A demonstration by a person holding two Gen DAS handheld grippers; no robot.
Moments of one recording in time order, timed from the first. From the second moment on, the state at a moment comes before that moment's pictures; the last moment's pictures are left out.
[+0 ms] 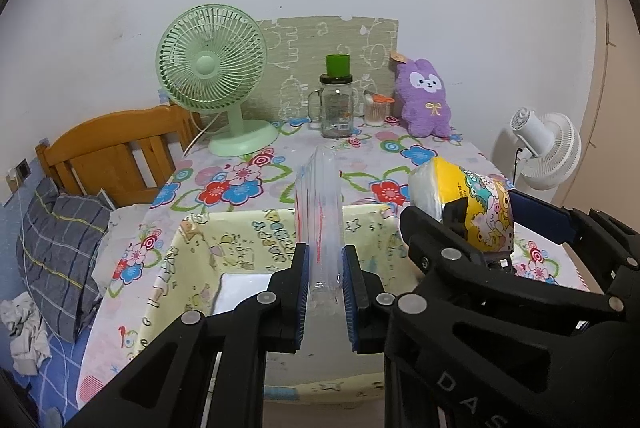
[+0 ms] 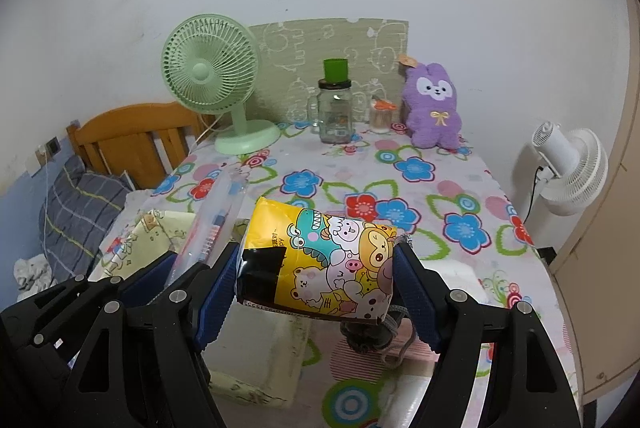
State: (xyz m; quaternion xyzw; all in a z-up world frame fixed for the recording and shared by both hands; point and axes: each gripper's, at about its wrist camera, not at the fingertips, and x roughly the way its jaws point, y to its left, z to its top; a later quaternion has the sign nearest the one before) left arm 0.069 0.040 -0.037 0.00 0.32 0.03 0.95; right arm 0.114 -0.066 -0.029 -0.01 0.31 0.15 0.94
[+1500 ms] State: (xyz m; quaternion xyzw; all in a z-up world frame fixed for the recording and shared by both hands) left arm 0.071 0.095 -0.075 -0.02 0.37 0.06 0.93; right arm 0.128 0.006 -0.065 -0.04 0.35 0.21 0.91
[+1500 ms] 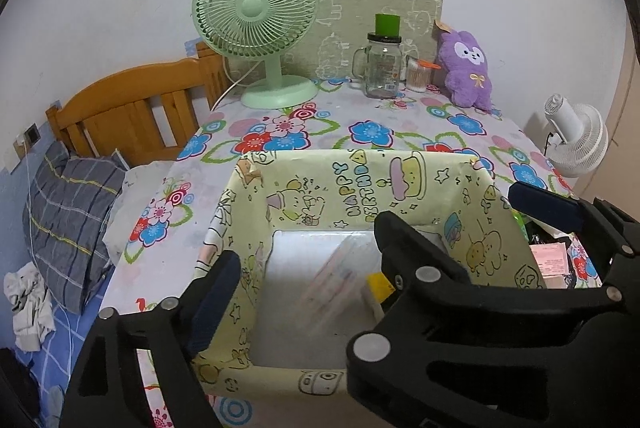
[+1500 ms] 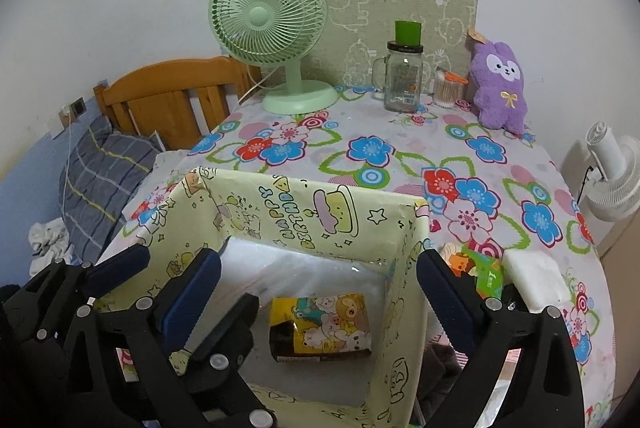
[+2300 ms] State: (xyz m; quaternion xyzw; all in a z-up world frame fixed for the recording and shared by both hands) left arm 0.064 0.046 -0.058 -0.02 0.34 0.07 0.94; right arm 0.111 -0.057 -0.045 -0.04 0.31 0.19 0.93
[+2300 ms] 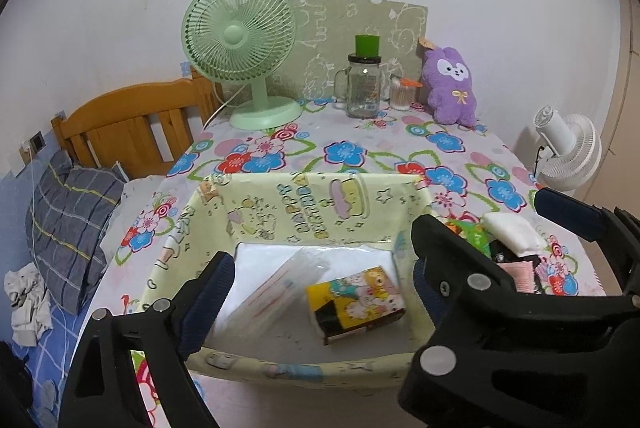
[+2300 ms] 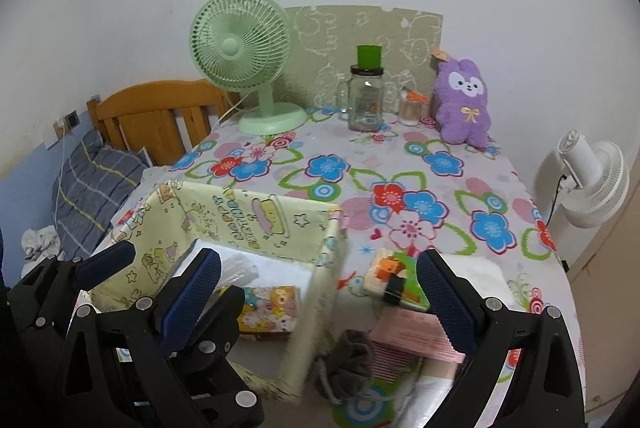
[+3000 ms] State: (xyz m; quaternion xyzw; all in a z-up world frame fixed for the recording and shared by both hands) left arm 0.060 -0.019 -0.049 -0.01 0.32 0.04 0.95; right arm 0.095 -0.130 -0.036 -0.01 0.30 0.14 0.95
